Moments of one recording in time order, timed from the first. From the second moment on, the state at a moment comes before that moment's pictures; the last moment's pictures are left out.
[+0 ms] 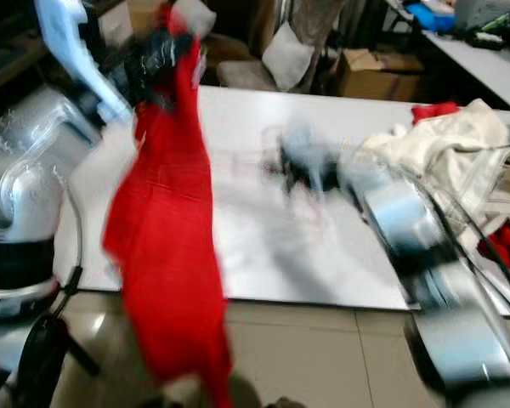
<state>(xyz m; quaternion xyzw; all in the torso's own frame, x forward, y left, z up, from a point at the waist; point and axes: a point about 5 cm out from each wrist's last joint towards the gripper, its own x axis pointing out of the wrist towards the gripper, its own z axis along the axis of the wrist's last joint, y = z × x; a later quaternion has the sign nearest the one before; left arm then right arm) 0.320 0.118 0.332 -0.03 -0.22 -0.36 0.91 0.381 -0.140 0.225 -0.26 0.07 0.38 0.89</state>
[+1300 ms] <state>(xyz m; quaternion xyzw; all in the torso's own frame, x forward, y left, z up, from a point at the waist) 0.356 0.172 0.212 0.06 -0.01 -0.09 0.99 0.340 -0.154 0.135 -0.33 0.02 0.48 0.81</state>
